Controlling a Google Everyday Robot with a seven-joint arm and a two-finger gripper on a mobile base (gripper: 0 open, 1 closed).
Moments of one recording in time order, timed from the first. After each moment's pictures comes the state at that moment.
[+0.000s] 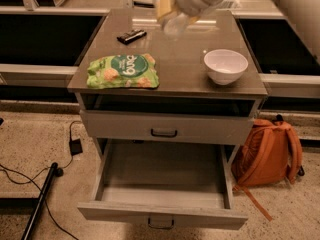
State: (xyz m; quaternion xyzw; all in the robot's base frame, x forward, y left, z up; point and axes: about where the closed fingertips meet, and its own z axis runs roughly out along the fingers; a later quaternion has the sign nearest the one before) arm 0.679 -0.037 1.002 -0.90 -0.11 -0.37 0.22
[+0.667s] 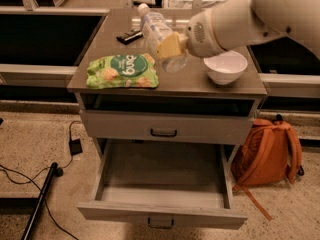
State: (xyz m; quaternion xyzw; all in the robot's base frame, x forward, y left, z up) arm 0.584 -0.024 0.958 -0.86 -0.23 -0.35 0.29
